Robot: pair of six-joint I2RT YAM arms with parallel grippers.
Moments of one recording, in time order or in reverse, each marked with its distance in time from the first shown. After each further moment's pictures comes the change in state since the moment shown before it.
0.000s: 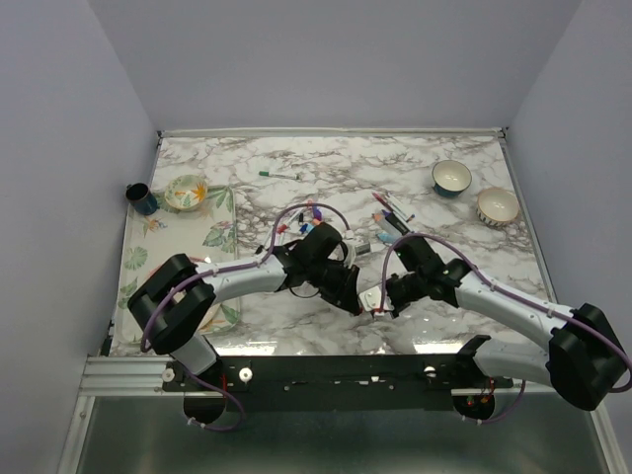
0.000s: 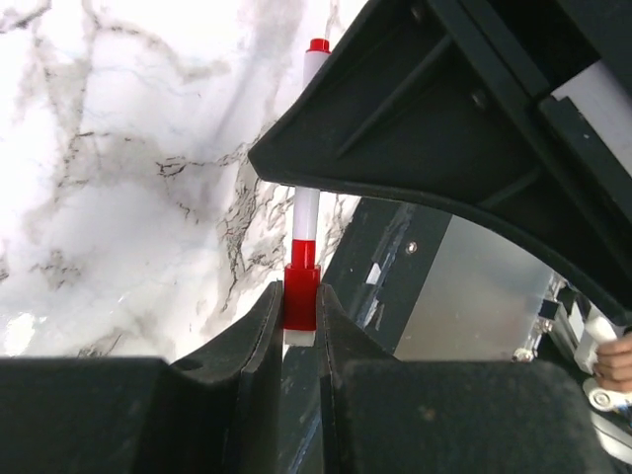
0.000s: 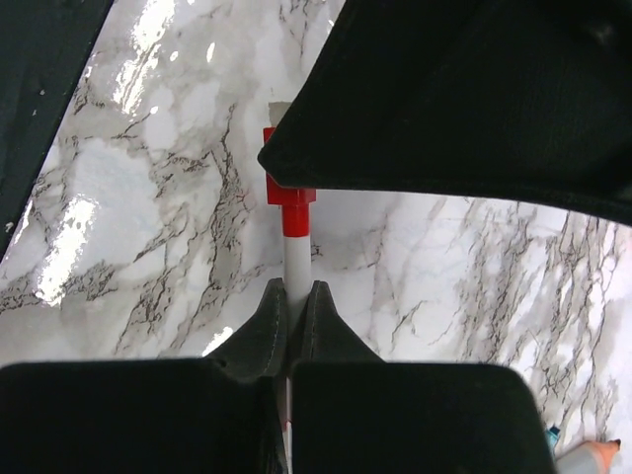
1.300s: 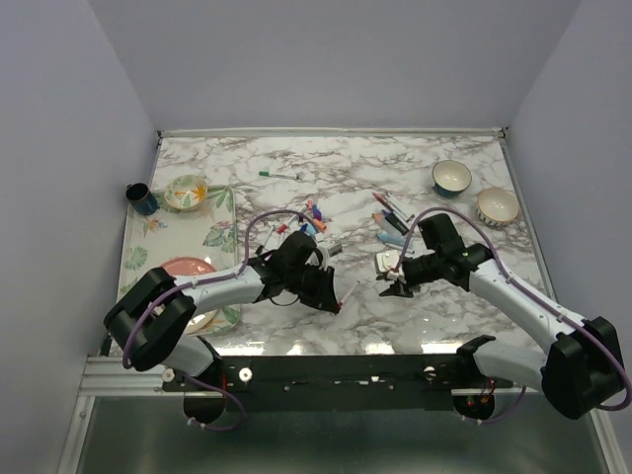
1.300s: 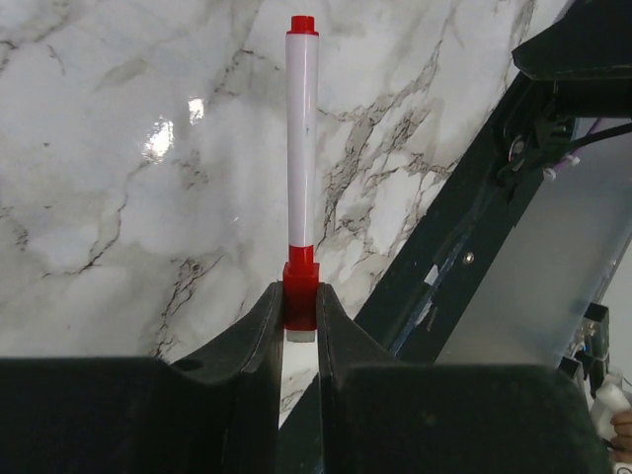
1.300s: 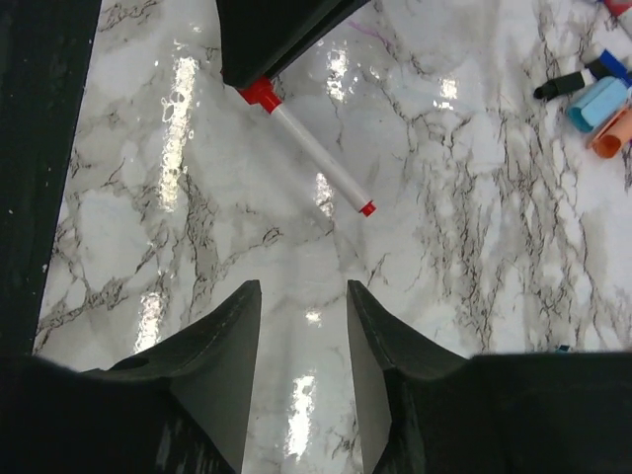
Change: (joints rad) left arm 0.089 -0.169 -0.212 0.067 -0.146 -0.050; right arm -0.219 -0.016 0.119 -0.106 -0.183 0.201
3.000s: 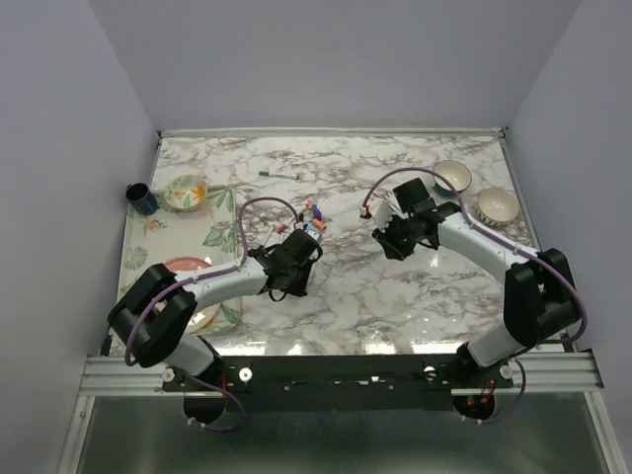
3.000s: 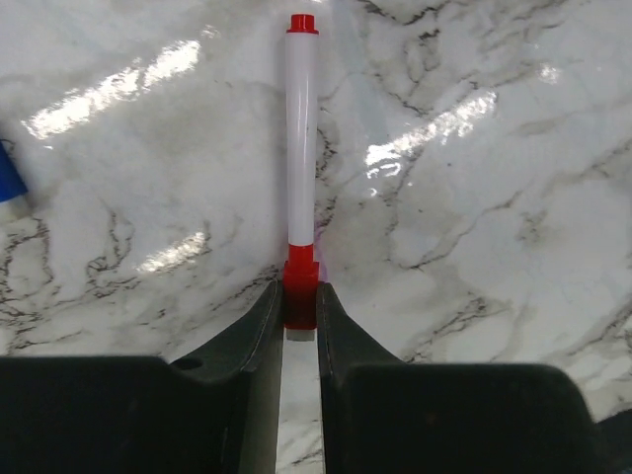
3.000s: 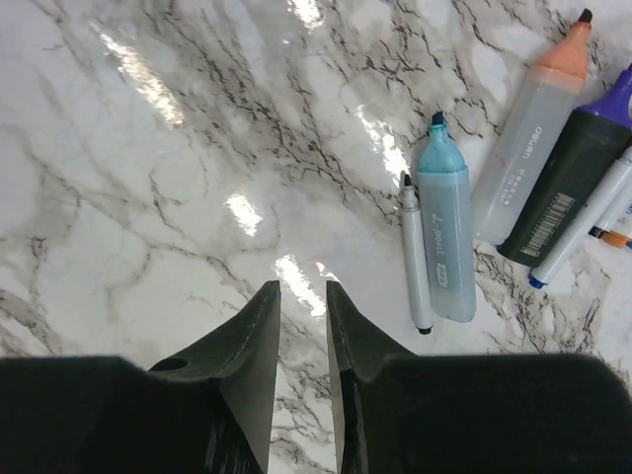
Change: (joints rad) left arm 0.006 0.061 0.111 -0.315 -0.606 0.074; right arm 0.000 0.413 0.317 0.007 0.598 0.550
